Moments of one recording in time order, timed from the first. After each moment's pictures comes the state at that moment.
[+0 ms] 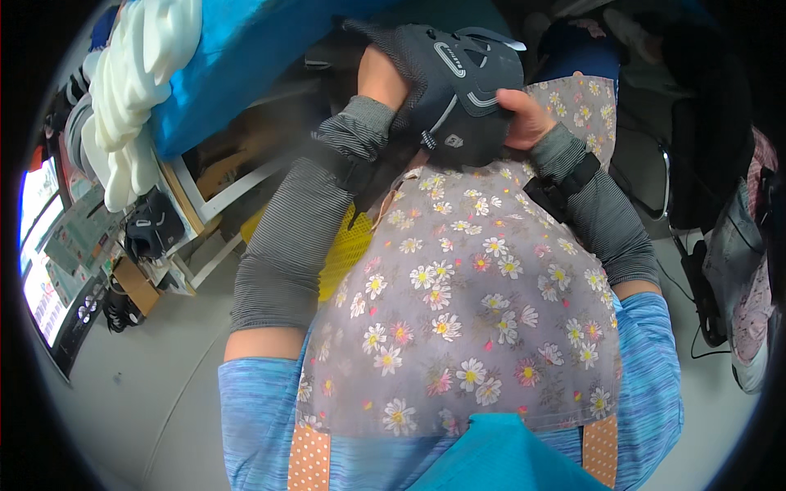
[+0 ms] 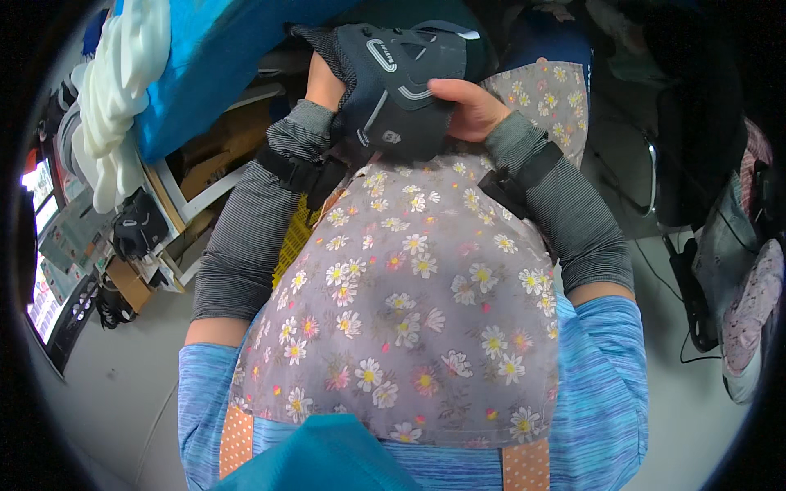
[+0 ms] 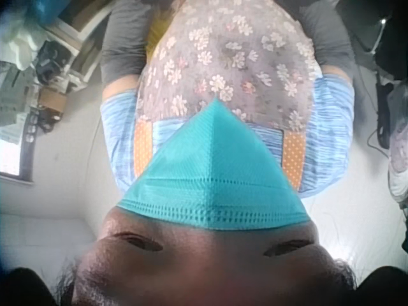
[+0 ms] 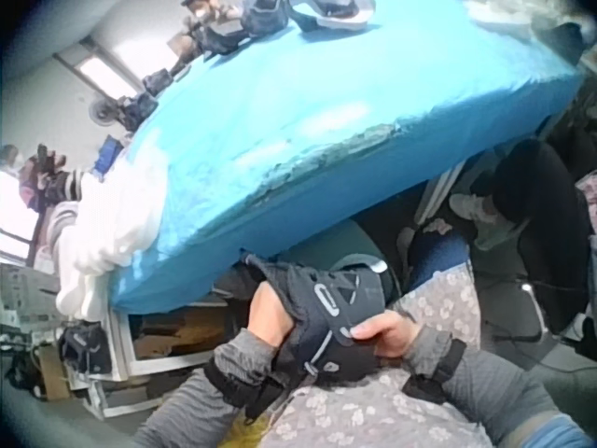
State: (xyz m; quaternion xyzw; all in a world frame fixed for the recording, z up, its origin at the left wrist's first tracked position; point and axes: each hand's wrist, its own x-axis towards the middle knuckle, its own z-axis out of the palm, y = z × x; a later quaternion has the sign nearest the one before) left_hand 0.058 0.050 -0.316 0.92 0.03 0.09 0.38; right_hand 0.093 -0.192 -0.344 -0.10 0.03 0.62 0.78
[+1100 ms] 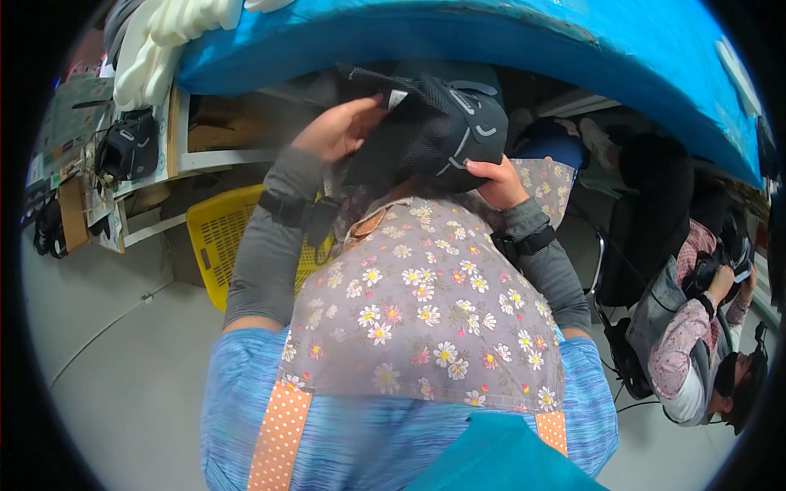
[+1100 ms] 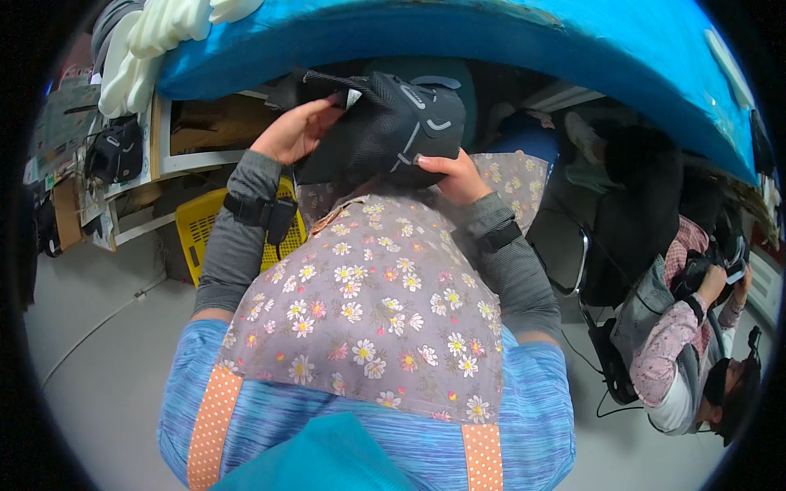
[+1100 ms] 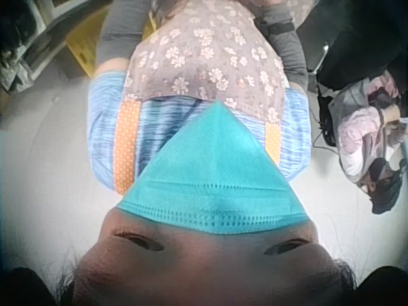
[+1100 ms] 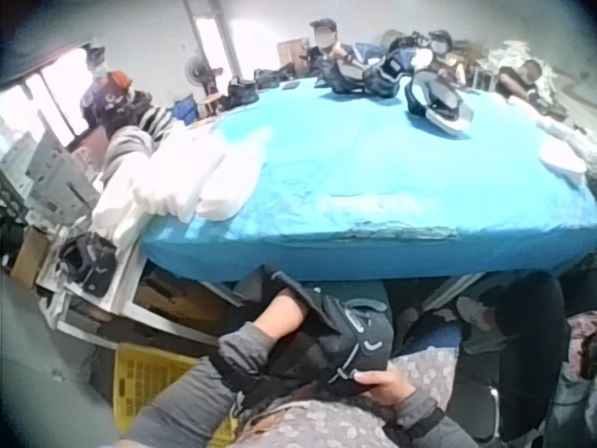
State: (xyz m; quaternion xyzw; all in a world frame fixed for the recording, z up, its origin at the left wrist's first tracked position) left_hand -0.022 0.107 -0.245 0.49 0.38 -0.14 0.77; right_hand 0.082 -0.180 -0.303 -0.37 -0.02 0.55 0.75
